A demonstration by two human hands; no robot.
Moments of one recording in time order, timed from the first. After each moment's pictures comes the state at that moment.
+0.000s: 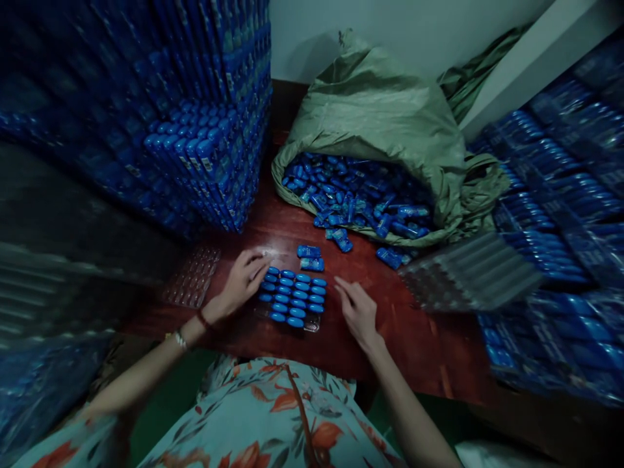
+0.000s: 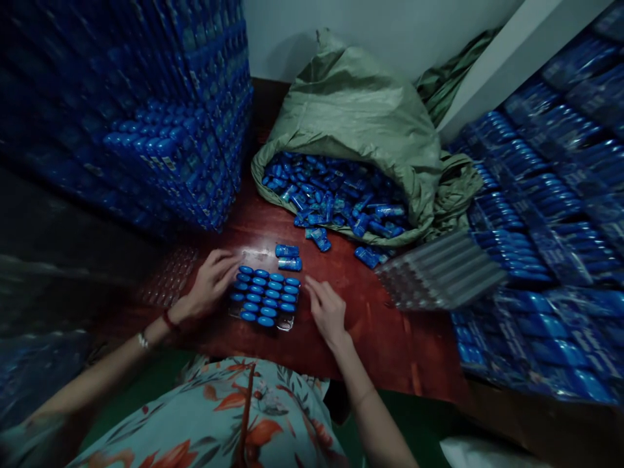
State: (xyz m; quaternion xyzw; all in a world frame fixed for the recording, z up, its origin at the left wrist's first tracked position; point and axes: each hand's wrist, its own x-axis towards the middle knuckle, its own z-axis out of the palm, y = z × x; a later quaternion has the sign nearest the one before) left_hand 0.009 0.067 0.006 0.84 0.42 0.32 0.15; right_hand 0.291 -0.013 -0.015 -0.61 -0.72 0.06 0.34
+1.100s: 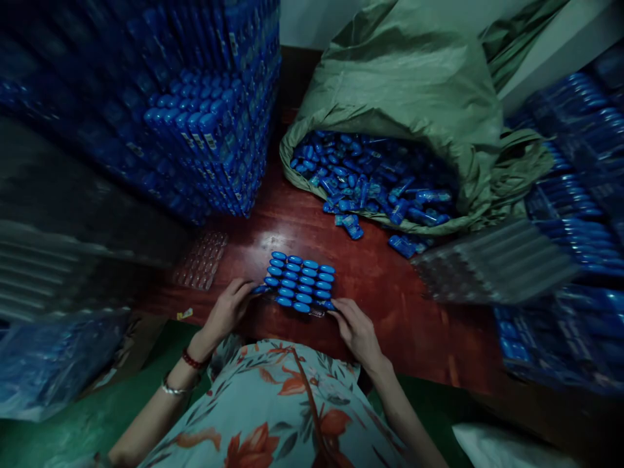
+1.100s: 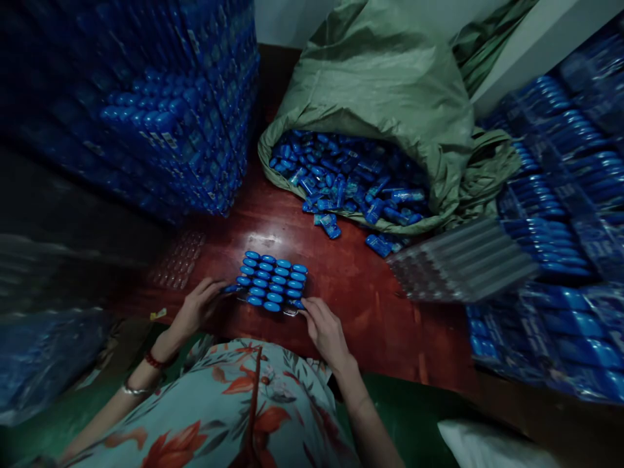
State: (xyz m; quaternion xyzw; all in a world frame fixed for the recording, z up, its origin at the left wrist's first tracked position) left_hand -0.028 -0.017 -0.006 0.81 0.48 0.25 0.21; right_hand 0.273 -0.074 -0.019 -0.54 -0.75 0.19 0.33
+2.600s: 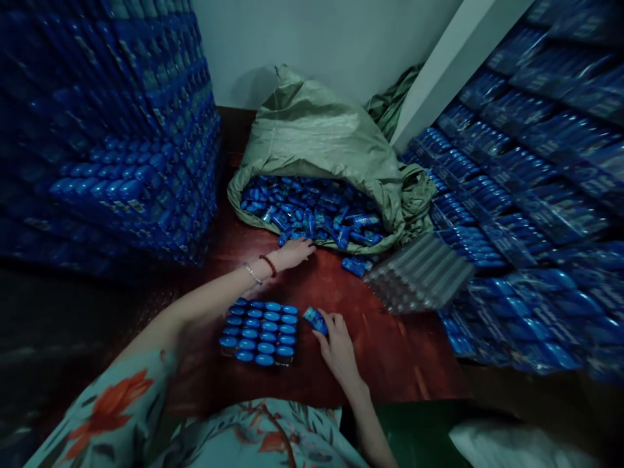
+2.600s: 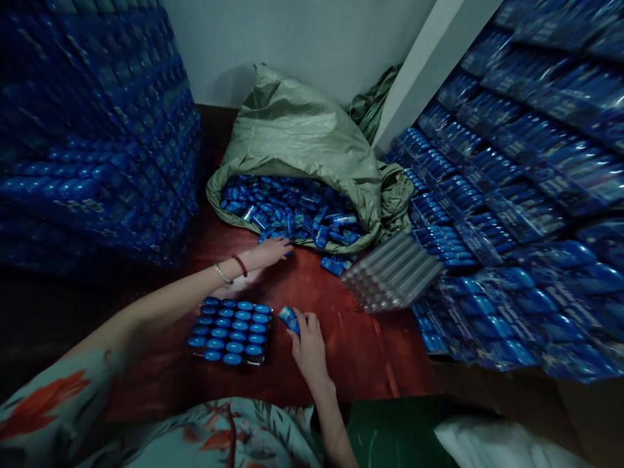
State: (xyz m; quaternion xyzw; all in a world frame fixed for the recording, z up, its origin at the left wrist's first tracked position) left_hand 0.214 0.193 0.016 0.97 0.23 -0.03 0.10; right_hand 0.305 -0.059 -0.046 -0.72 -0.63 0.09 0.27
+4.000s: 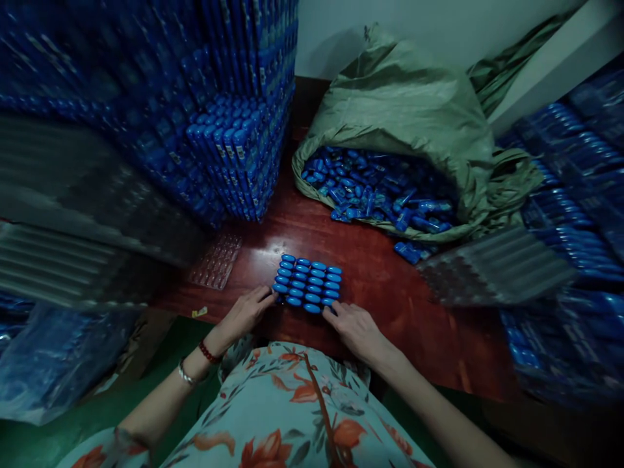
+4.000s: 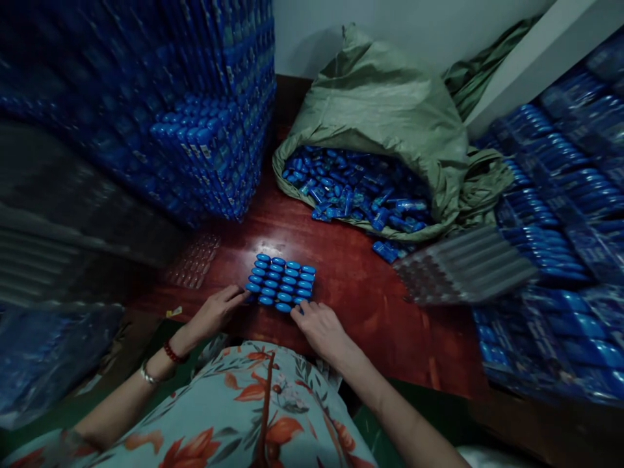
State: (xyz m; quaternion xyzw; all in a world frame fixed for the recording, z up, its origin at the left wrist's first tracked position) left_hand -0.031 -0.025 -0.003 0.90 0.38 0.14 0.14; right_hand 0.236 -0.052 0.045 -0.46 -0.88 0.10 -0.13
